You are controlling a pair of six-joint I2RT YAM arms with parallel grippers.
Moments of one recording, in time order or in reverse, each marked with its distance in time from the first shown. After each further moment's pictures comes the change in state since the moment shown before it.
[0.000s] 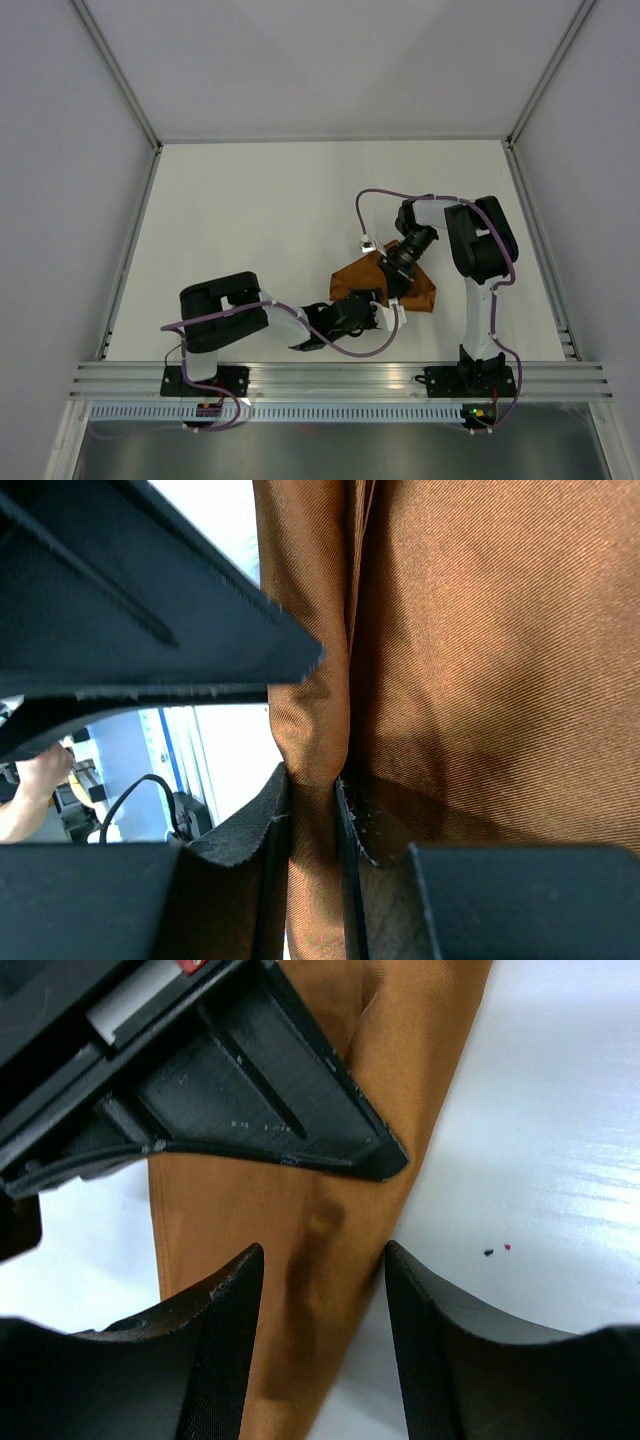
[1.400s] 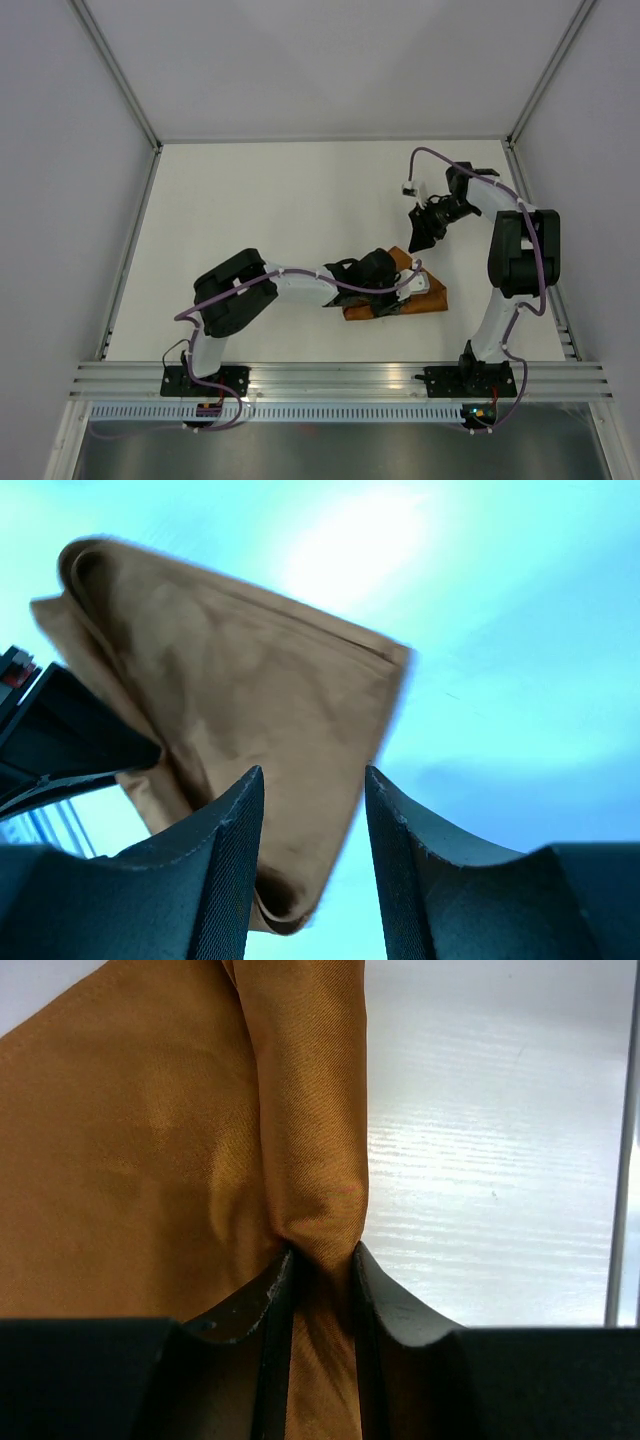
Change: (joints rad) left arm 0.148 0.116 0.437 -0.601 0.580 -0.243; right arm -0.250 -0.199 0.100 0.242 0.051 0.195
